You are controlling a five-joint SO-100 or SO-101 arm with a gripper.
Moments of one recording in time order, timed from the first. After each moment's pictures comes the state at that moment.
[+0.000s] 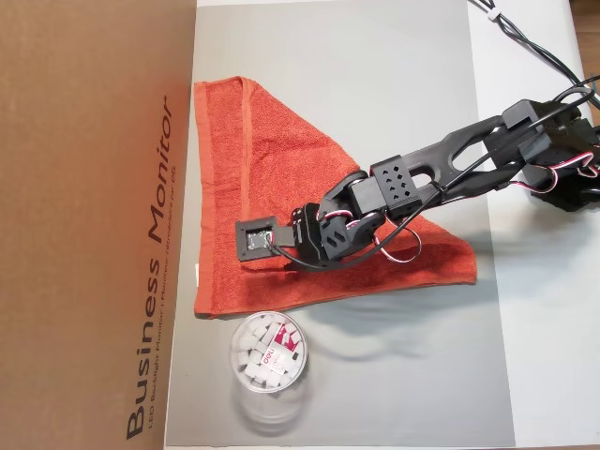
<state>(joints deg) -18.8 41.7 43.0 54.1 97.0</state>
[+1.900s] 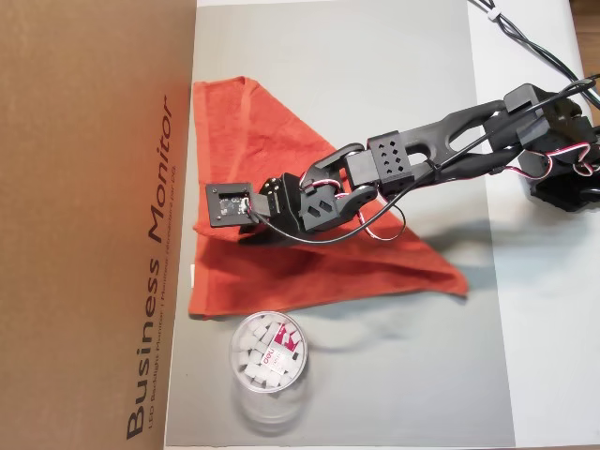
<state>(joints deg) -14.2 44.1 44.7 29.8 92.0</state>
